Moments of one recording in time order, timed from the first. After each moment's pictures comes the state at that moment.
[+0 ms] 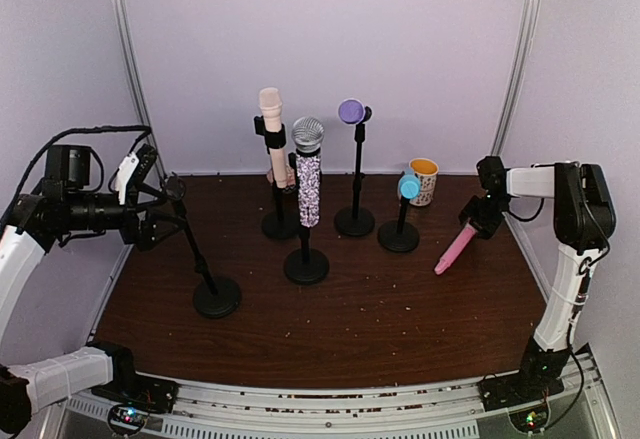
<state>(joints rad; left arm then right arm) -0.12 0.86 1.05 -0.80 0.67 0.35 0.00 1.98 1.37 -0.54 0.02 0.79</state>
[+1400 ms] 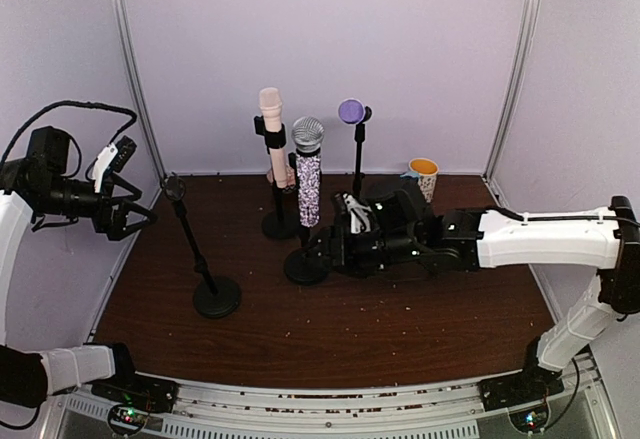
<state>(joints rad) 0.15 1.00 1.30 -1.21 0.78 0.68 1.05 1.52 1.14 -0.12 -0.17 0.90</state>
